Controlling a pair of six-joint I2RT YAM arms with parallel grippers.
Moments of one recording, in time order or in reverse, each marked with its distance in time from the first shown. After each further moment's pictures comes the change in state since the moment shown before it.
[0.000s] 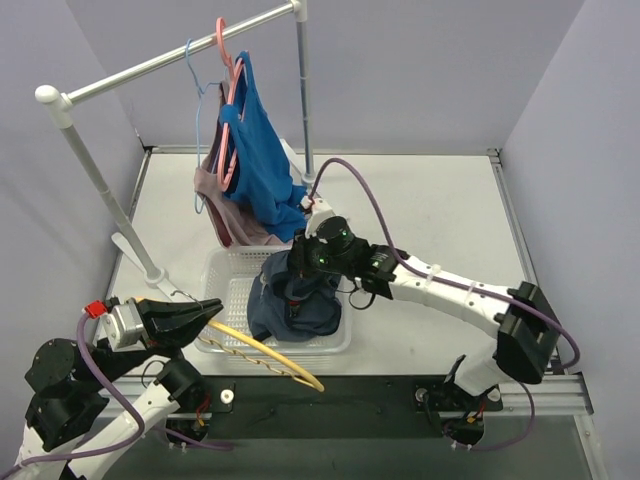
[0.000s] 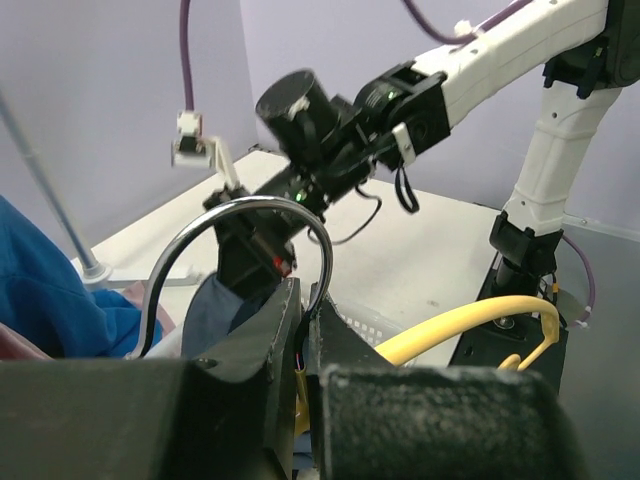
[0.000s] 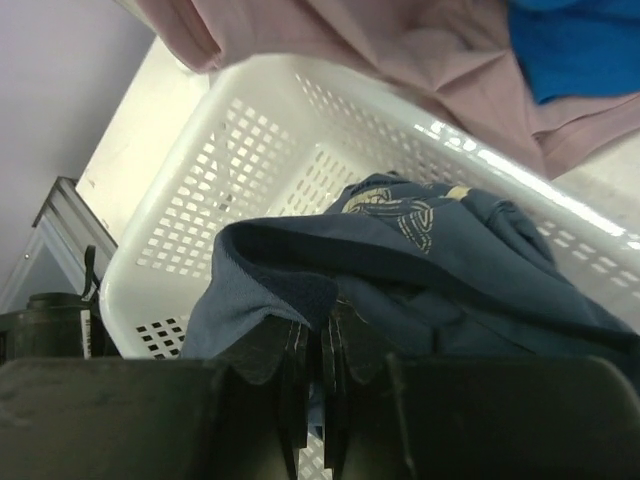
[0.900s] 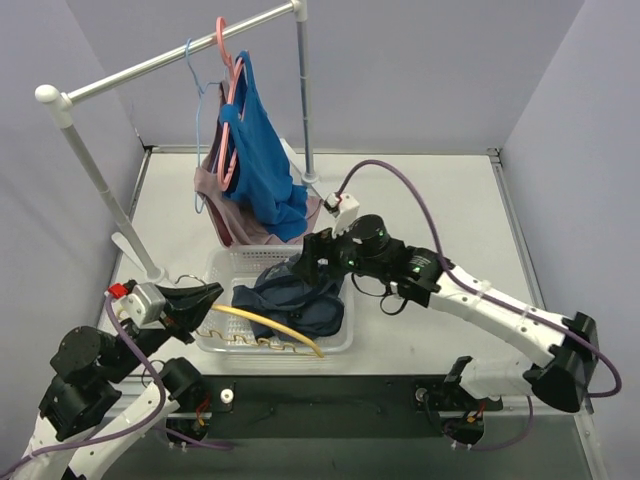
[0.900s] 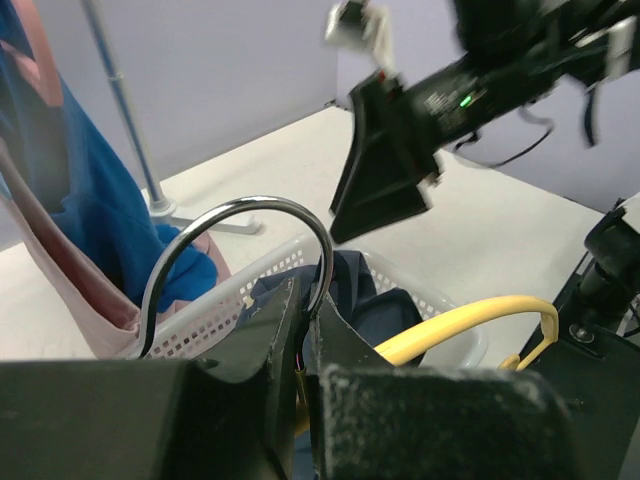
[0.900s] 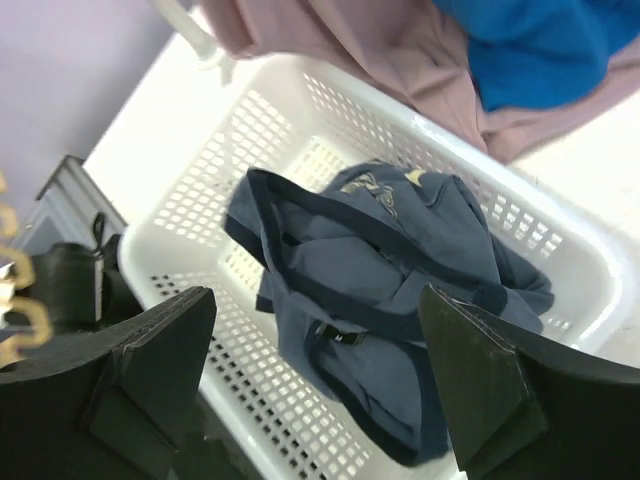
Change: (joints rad) left arm 0.000 0.010 -0.059 -0.022 -0.205 0.011; right arm -0.020 -0.158 -0.039 -0.133 -0.005 -0.065
